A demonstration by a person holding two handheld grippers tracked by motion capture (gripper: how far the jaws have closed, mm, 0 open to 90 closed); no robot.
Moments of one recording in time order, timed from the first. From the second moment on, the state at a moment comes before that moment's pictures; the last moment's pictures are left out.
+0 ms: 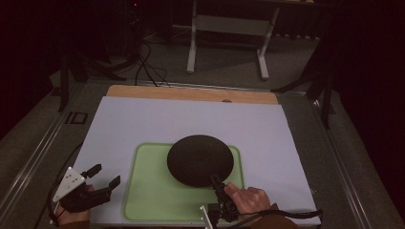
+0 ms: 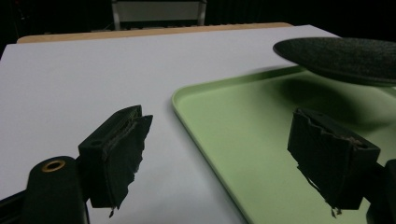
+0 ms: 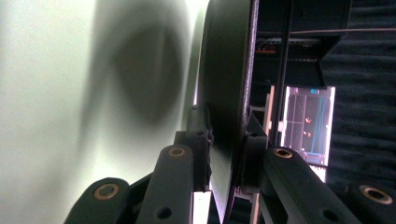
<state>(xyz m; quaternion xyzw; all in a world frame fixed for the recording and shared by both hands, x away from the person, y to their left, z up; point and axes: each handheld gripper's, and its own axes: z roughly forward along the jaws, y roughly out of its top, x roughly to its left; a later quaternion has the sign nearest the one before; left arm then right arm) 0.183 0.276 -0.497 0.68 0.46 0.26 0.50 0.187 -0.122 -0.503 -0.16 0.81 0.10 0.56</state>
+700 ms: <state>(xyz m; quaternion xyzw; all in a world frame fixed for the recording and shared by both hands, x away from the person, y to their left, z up) 0.183 0.276 -0.497 0.68 0.46 0.26 0.50 0.174 -0.105 -0.531 -0.20 0.84 0.13 0.49</state>
